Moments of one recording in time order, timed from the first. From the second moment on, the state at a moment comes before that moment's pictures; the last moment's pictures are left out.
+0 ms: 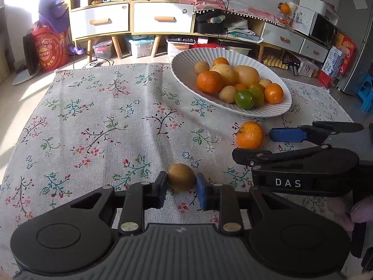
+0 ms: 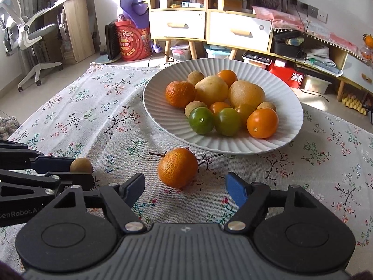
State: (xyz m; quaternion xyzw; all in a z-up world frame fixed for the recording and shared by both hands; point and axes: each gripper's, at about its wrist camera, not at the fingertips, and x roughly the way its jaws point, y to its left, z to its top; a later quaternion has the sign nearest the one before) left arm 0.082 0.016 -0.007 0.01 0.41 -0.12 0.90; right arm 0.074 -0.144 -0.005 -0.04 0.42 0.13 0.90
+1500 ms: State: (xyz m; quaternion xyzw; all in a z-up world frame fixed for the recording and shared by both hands) left arm 0.109 -0.020 0.024 -0.01 0.34 -0.17 0.92; right arm 0.088 -0.192 0.050 0.01 0.36 0.12 0.92
